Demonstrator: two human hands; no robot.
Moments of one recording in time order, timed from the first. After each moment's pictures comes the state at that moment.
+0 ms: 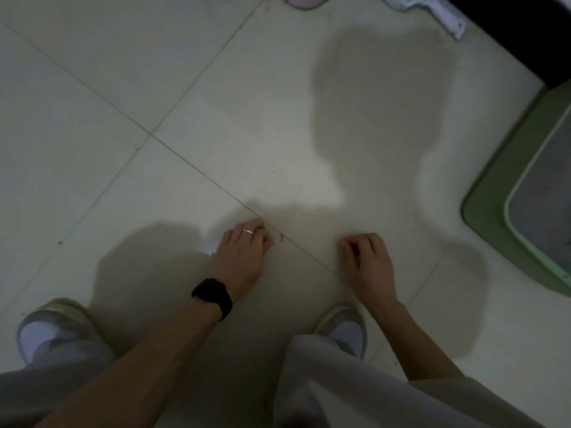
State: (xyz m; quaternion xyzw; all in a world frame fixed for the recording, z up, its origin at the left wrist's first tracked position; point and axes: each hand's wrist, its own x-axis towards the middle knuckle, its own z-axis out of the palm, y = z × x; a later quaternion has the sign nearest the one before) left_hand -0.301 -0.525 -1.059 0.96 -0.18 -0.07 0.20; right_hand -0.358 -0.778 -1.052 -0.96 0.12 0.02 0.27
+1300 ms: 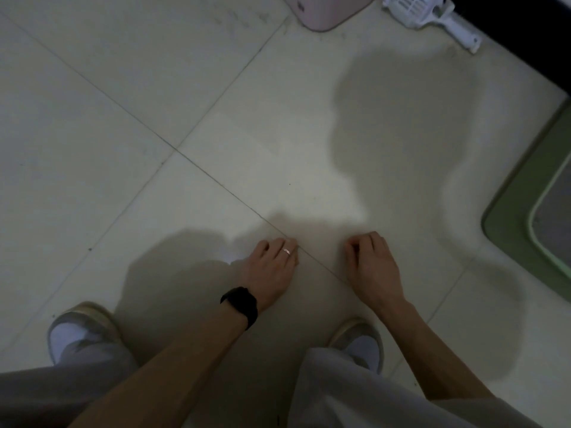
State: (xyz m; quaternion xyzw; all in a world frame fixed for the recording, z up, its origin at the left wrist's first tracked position) left_hand -0.306 -0.538 -1.069 0.93 -0.35 0.06 0.06; right_hand -0.330 -0.760 -1.047 -0.97 0.07 0.03 0.24
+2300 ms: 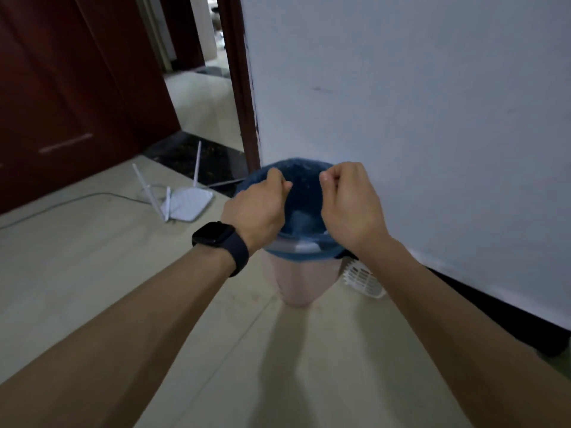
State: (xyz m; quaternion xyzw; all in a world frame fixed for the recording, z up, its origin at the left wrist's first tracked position) left_hand 0.133 -0.629 -0.732 0.96 -0.19 0.12 0.19; right_hand 0.106 -0.787 -0.745 -0.90 -0.01 -0.27 0.34
